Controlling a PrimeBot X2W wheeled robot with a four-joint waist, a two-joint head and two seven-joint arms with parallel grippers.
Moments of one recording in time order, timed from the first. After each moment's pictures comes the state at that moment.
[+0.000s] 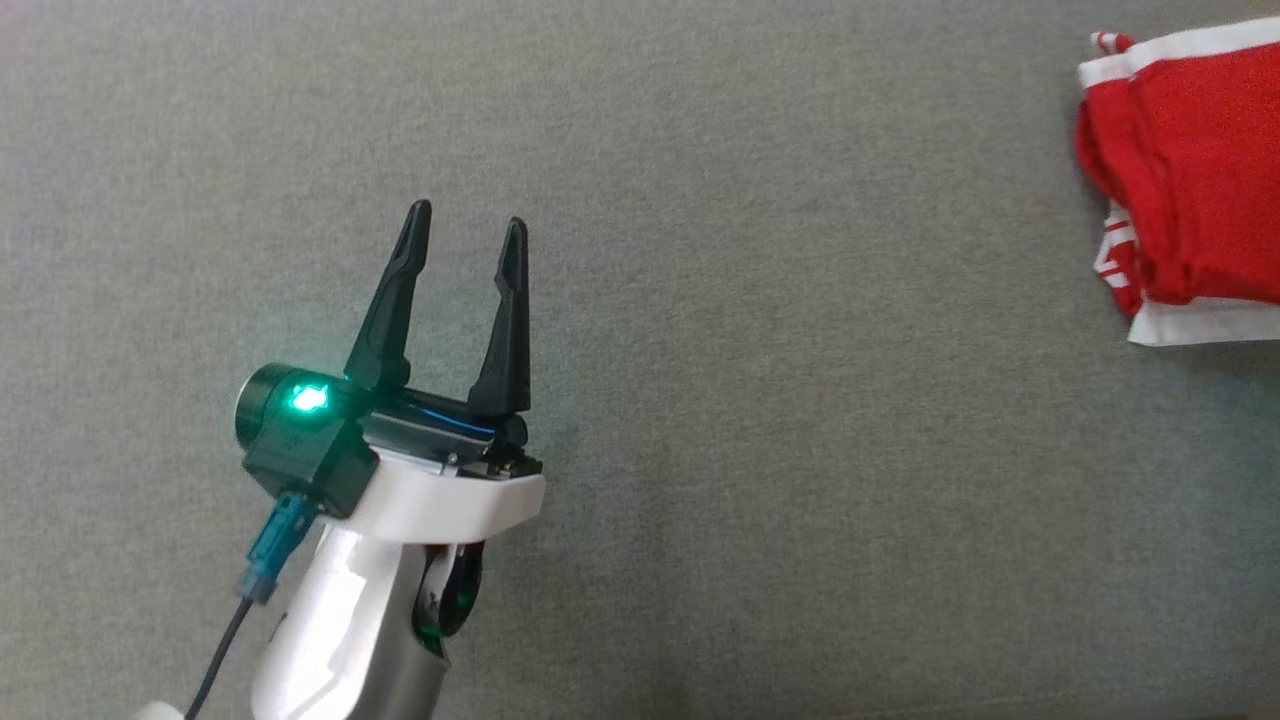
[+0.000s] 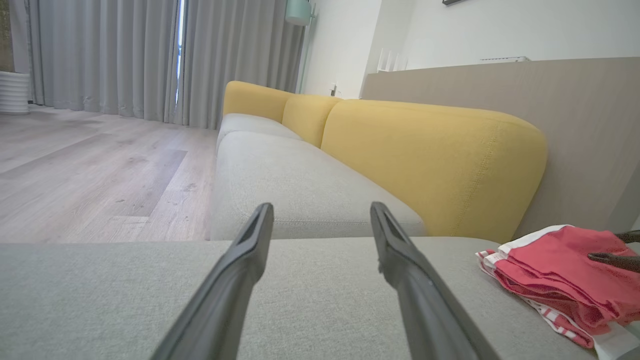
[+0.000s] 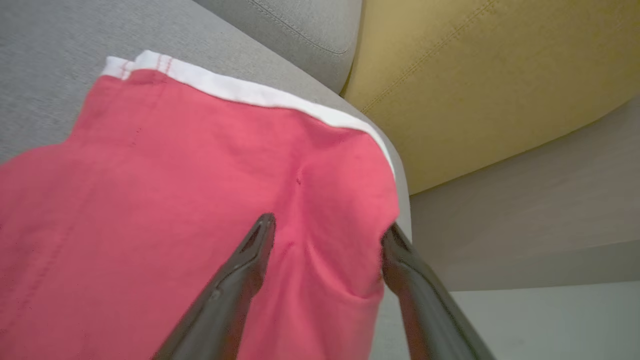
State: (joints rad) left arm -0.30 0.05 -0.32 0.06 -0.27 -0.05 -0.26; right arm -0.60 -0.74 0.25 0.47 0.14 0.12 0.31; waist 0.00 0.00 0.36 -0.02
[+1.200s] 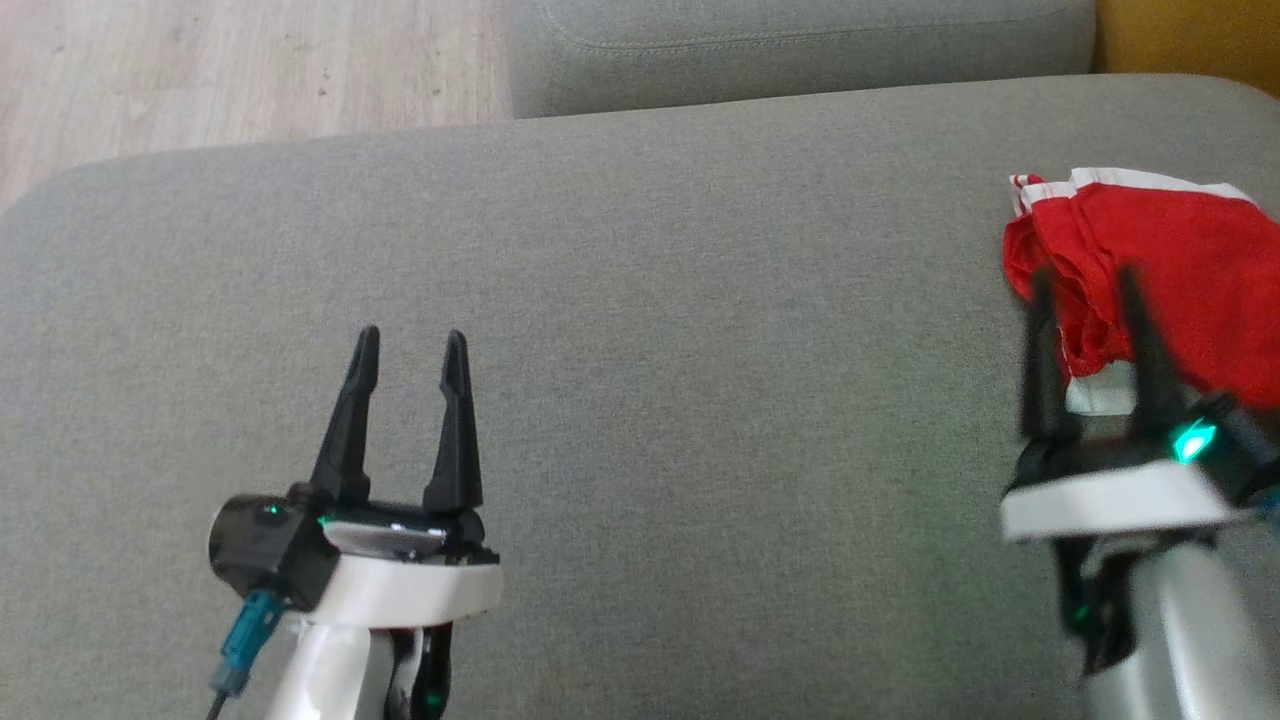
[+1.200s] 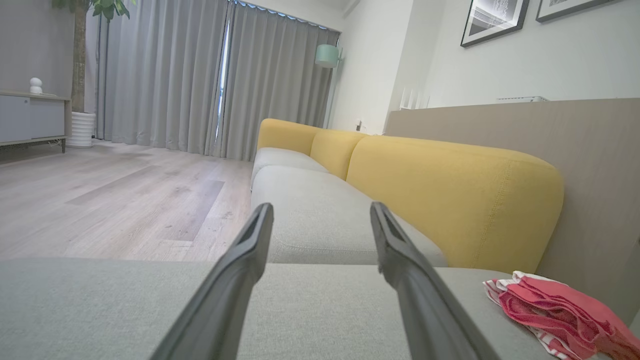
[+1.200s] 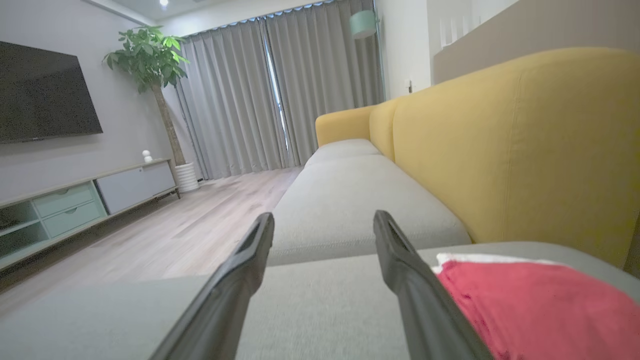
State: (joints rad) left arm -0.12 0.05 -0.24 0.05 -0.28 -0.04 -0.26; right arm -0.15 -0.05 -0.01 0.05 0.22 0.12 -0.17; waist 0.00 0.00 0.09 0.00
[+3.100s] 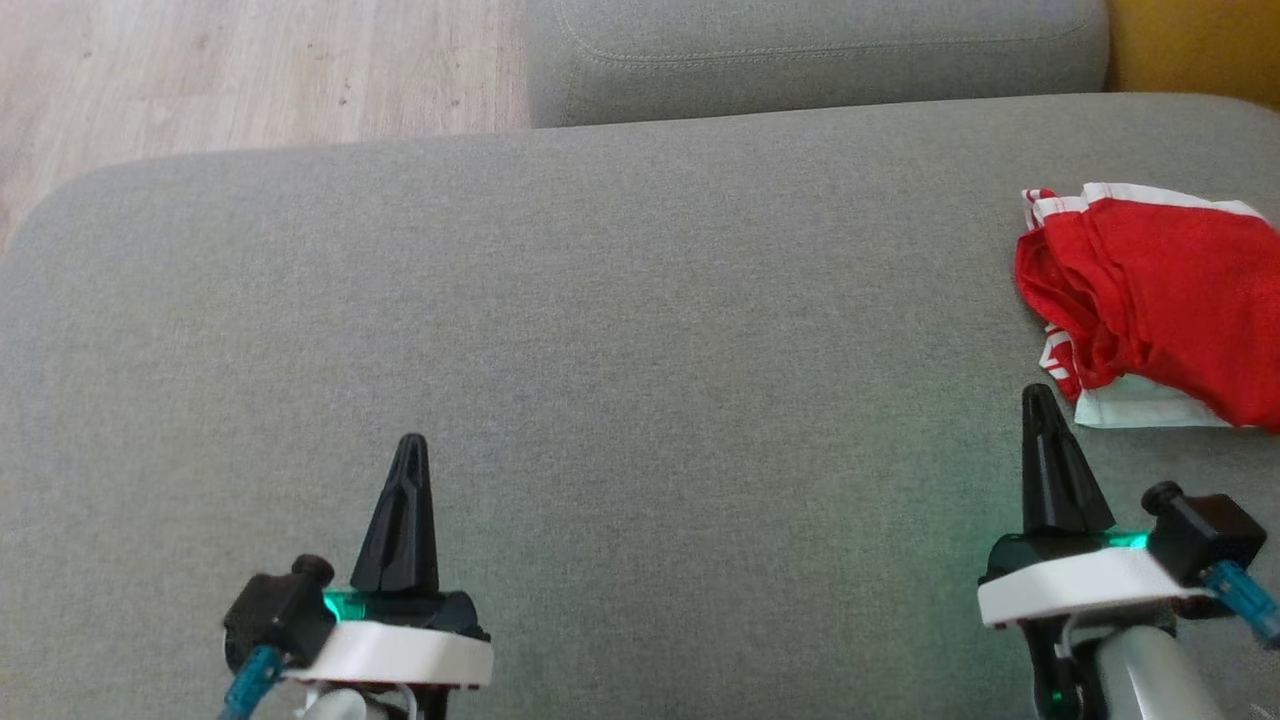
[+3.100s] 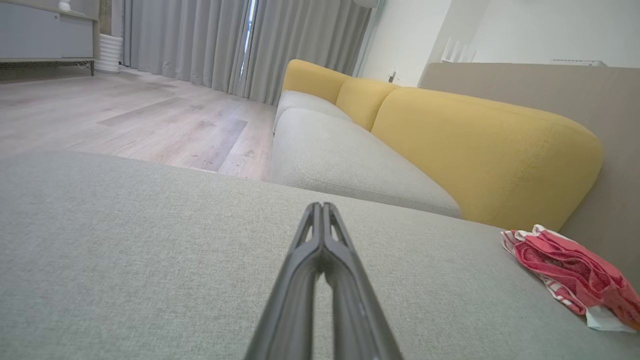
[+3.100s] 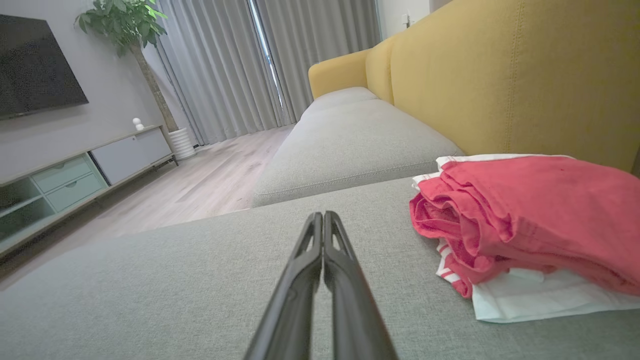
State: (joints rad) left arm -0.01 0.05 -0.23 0.17 -0.36 -0.06 -0.25; right arm -0.03 -0.05 0.03 0.22 0.24 0.12 -0.24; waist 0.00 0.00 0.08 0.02
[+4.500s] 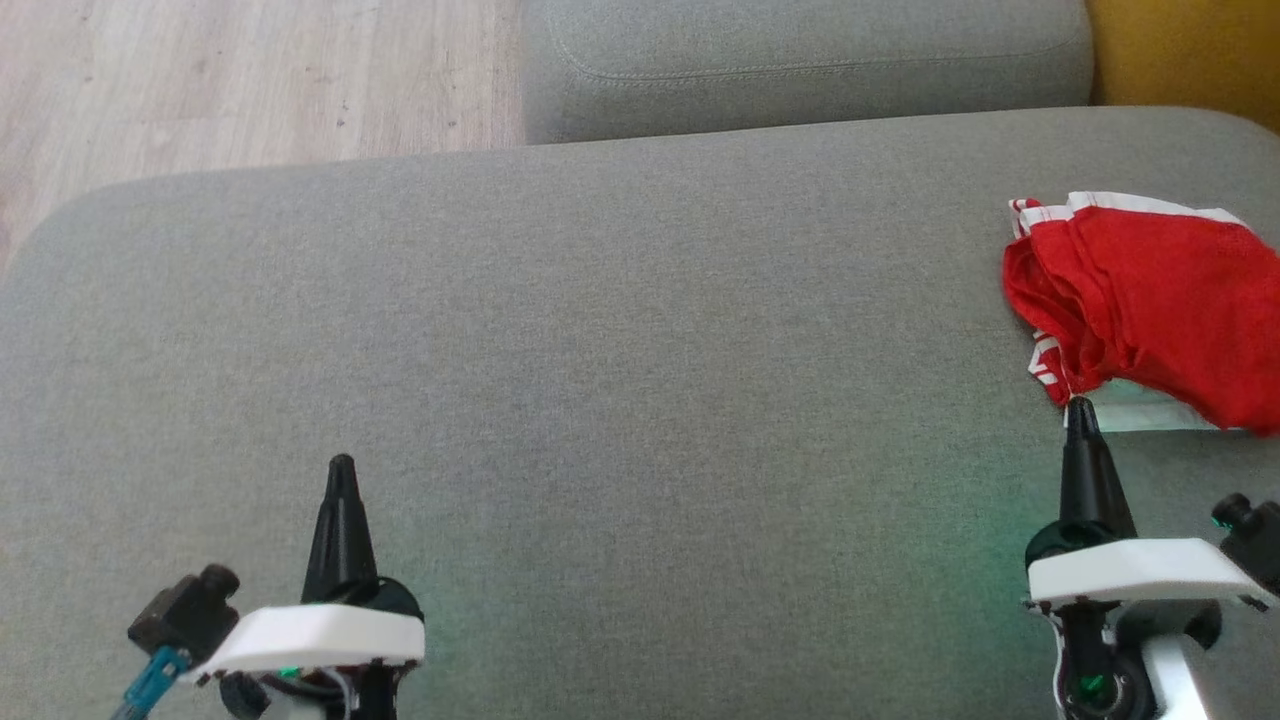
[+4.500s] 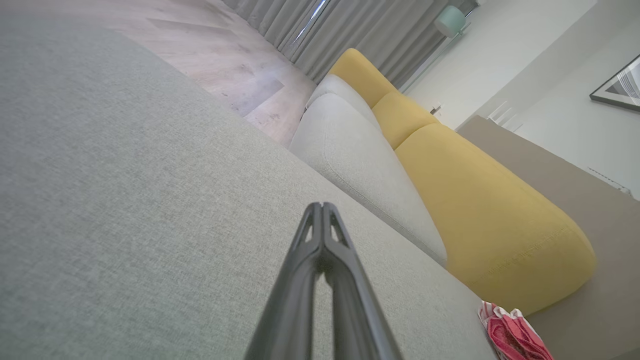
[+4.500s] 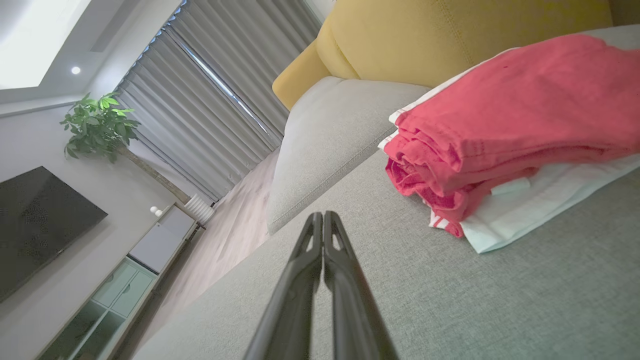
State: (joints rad) left arm -0.02 0.06 -0.16 0.20 -0.82 -0.08 -0.15; right arm -0.03 -0.05 0.00 0.24 0.74 0.12 -0.14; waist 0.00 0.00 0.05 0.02
